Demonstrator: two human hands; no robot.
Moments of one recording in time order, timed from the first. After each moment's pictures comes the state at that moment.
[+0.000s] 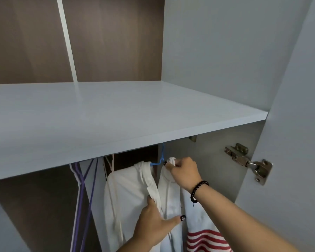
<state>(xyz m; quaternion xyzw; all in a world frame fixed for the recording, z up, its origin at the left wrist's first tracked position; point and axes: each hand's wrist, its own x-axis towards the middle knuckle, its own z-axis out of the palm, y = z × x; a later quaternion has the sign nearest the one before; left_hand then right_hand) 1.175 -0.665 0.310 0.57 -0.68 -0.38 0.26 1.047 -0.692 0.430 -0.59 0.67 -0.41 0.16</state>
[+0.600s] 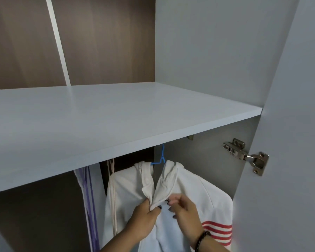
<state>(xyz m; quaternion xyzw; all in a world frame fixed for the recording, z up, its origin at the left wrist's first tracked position) 1.215 -0.693 0.305 0.49 -0.67 -0.49 0.27 1.078 -0.624 0.338 -0.41 0.64 -0.53 0.37</state>
